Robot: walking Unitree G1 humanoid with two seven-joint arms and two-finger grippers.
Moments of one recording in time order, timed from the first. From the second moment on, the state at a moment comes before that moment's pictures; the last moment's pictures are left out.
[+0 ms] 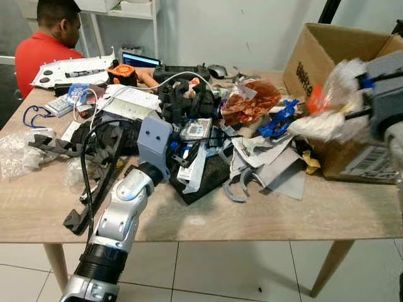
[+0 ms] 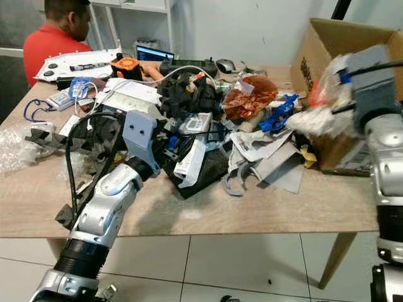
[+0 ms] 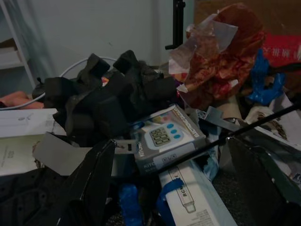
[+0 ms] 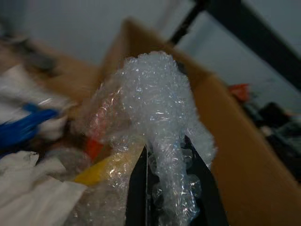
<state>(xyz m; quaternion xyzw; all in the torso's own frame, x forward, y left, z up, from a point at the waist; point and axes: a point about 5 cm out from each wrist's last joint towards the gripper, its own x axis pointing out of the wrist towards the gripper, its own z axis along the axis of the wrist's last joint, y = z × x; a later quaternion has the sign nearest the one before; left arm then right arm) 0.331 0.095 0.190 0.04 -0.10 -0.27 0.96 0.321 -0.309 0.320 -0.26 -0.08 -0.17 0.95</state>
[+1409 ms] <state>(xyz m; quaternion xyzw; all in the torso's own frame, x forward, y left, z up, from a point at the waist) 0.333 0.092 0.190 0.03 -0.10 -0.28 0.95 0.302 -0.337 0.384 -0.08 -0.35 -0.15 0.92</state>
